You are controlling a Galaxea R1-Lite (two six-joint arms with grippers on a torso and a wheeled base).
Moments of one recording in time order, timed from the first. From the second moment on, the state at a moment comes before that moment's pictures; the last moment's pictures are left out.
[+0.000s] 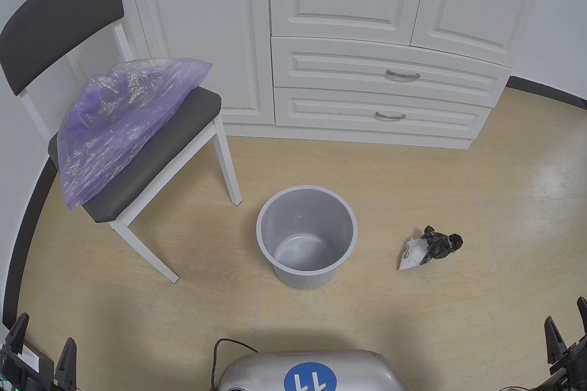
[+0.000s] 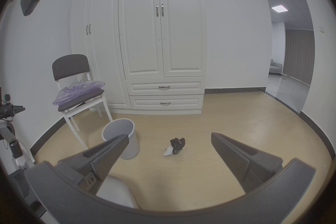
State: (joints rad) left arm 0.00 0.02 -0.02 0.00 -0.02 0.02; right arm 0.00 0.02 -0.02 0.00 -0.02 0.03
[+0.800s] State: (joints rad) left arm 0.00 0.02 -0.02 0.00 -0.07 0.08; right arm 0.00 0.02 -0.02 0.00 0.02 -0.05
